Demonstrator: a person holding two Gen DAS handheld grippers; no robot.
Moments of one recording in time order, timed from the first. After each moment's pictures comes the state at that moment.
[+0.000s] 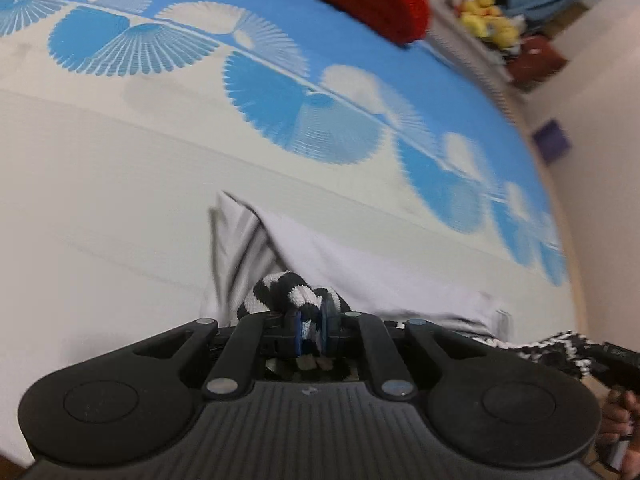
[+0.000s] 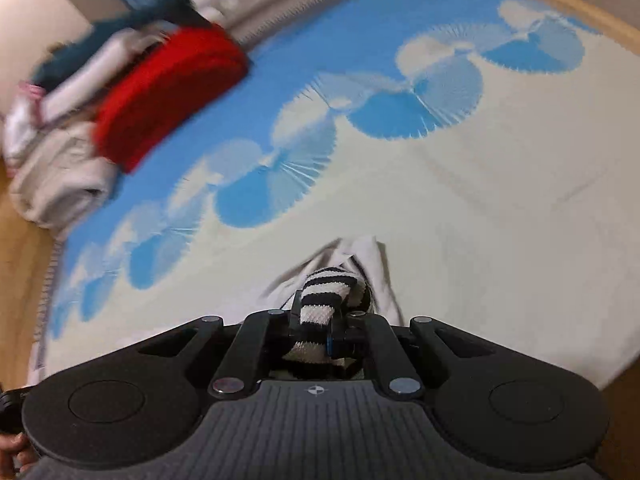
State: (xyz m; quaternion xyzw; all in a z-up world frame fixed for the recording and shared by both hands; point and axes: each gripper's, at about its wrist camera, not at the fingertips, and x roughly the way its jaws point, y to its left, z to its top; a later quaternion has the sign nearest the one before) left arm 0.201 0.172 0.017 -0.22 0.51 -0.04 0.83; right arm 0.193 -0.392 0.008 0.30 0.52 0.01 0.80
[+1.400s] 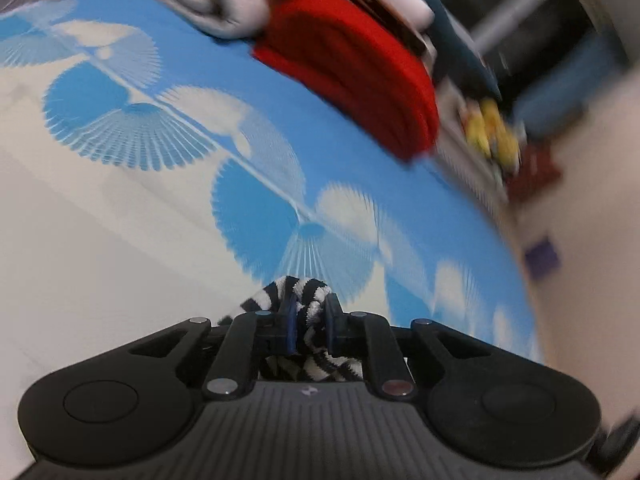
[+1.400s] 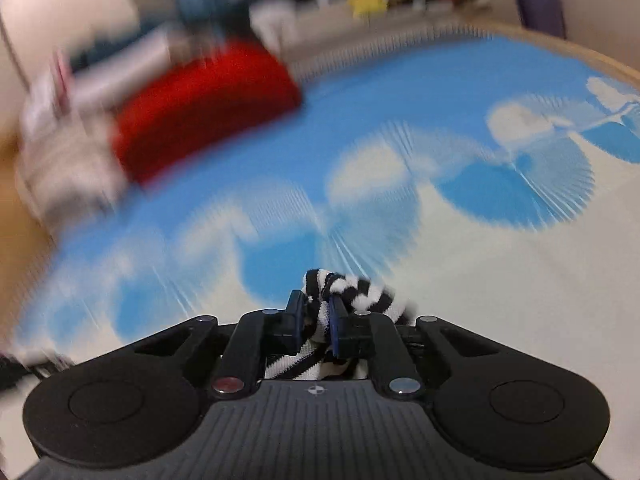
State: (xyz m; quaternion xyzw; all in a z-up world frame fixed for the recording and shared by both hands) left arm 0.252 0.190 0.021 -0.33 0.36 0.01 0.87; right arm 0.280 -0.314 -0.020 0.29 0.38 0.05 0.88
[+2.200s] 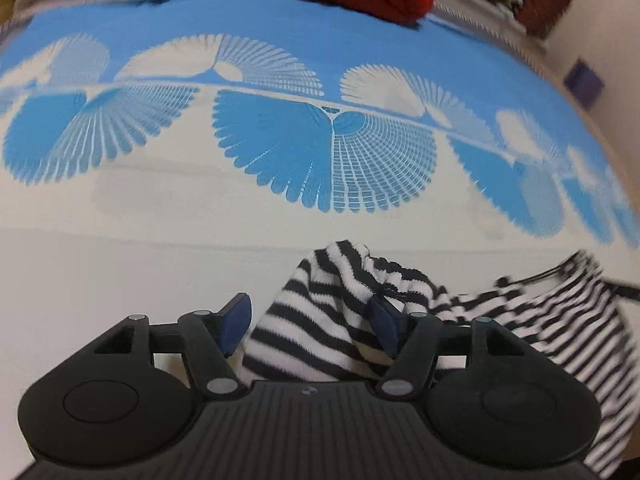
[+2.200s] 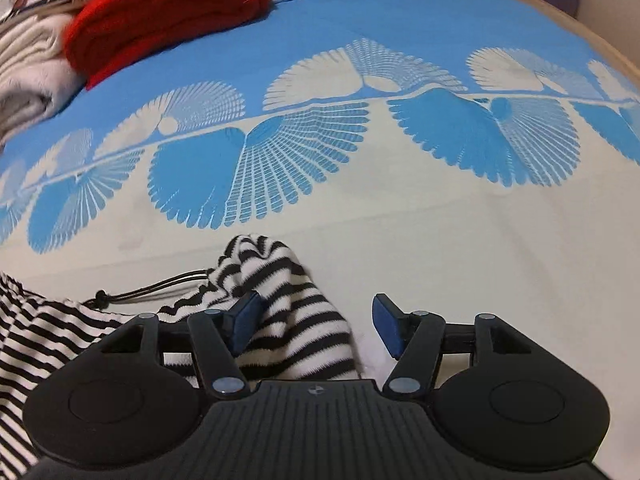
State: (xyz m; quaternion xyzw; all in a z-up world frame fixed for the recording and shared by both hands) left arm 0.290 0.157 -0.035 -0.06 0.50 -0.04 0.86; right arm 0.309 -0.312 -0.096 0.12 0.54 0.05 0.83
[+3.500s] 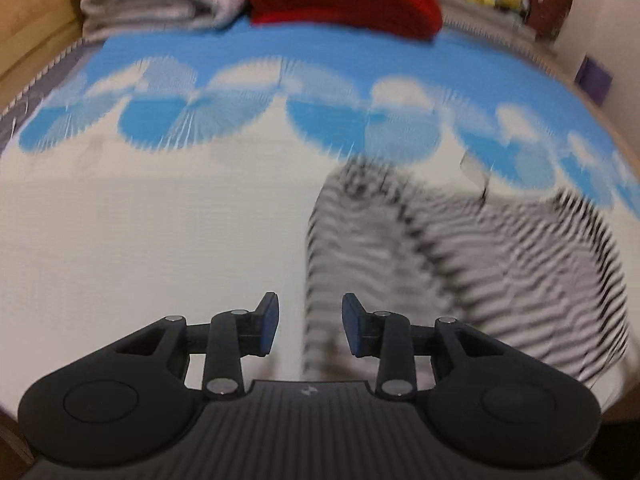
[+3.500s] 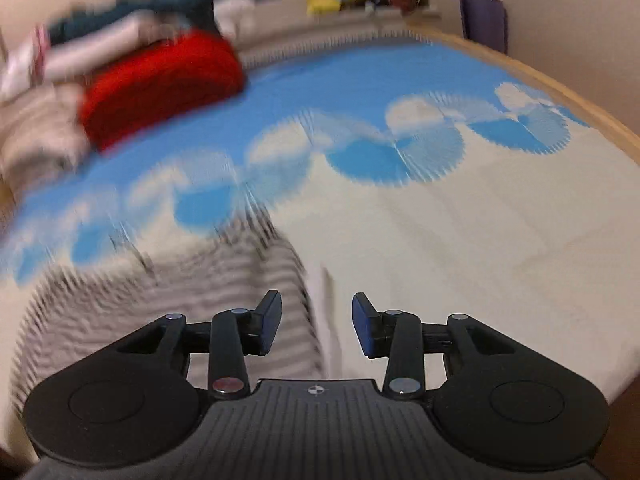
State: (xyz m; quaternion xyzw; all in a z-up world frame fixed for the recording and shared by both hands) left arm 0.130 0.183 0.032 -0.04 0.50 0.03 0.87; right arm 0.129 -0.380 0.007 0.14 0.45 -0.03 0.88
